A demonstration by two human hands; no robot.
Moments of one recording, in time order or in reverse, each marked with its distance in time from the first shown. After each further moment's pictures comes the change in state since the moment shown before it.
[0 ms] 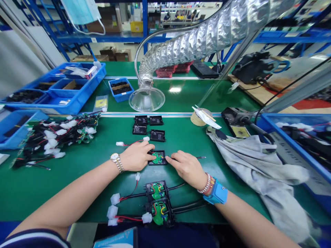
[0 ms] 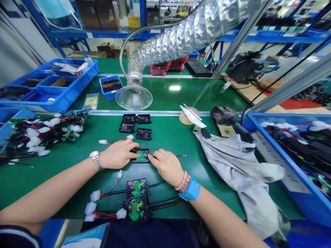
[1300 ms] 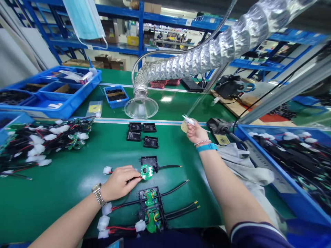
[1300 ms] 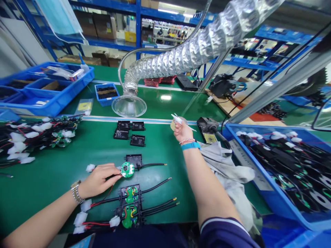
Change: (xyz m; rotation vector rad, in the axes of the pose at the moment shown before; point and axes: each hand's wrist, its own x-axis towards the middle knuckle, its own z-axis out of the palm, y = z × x) left_hand -0.045 0.039 0.023 -0.598 0.533 -0.118; right_hand 0.046 0.150 -0.003 1.474 0.504 1.231
